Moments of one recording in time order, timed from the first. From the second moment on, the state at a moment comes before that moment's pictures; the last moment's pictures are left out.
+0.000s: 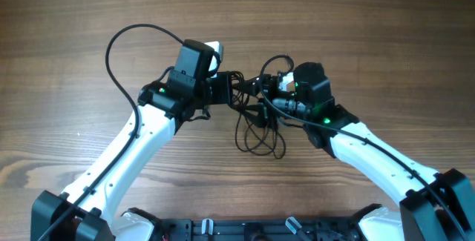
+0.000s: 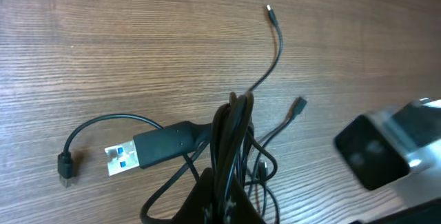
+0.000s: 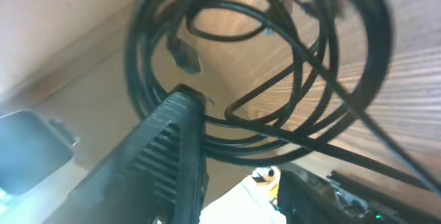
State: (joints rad) left arm -0.46 1.45 1.06 -0.54 0.20 -0.49; right arm 0.51 1.47 0.71 0.27 -0.70 1.81
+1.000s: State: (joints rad) left arm -0.46 1.40 1.06 -0.57 0.51 -0.47; right arm 0.54 1.47 0.71 0.31 -0.26 1.64
